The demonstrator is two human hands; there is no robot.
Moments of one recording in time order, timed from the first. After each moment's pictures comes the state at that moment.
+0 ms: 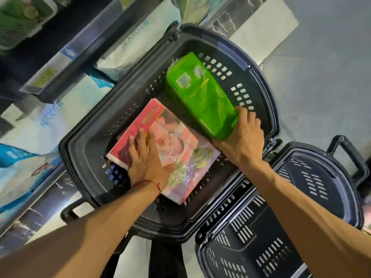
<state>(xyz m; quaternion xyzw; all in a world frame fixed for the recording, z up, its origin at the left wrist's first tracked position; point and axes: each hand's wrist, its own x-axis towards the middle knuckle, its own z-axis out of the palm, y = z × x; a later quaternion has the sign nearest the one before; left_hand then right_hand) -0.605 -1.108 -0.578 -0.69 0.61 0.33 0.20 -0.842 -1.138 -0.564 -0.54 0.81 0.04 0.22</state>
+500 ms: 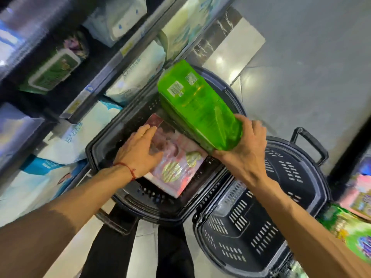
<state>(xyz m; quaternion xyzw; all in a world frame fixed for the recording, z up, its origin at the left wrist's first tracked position) -0.572 -1.171 -0.483 -0.56 0.70 0.42 0.11 -0.843 -1.099 -0.427 -0.51 0.81 -0.16 0.23</state>
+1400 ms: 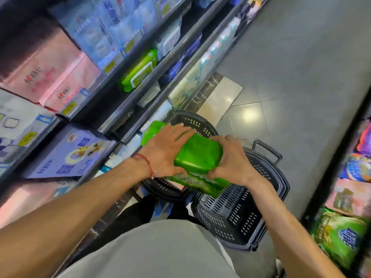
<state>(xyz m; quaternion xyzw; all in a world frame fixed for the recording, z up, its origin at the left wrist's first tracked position) -0.638 -1.126 -0.126 -0.31 0.92 0.20 0.10 -0.866 -1.032 -0.128 -0.56 0.72 -0.11 0.41</state>
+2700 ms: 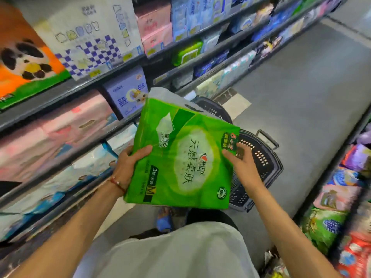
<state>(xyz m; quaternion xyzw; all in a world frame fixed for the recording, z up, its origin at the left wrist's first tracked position) -0.410 -0.738 -0.074 -0.57 0.27 0.66 -0.40 -0.740 -0.715 -0.083 -0.38 0.68 -0.39 0.49</state>
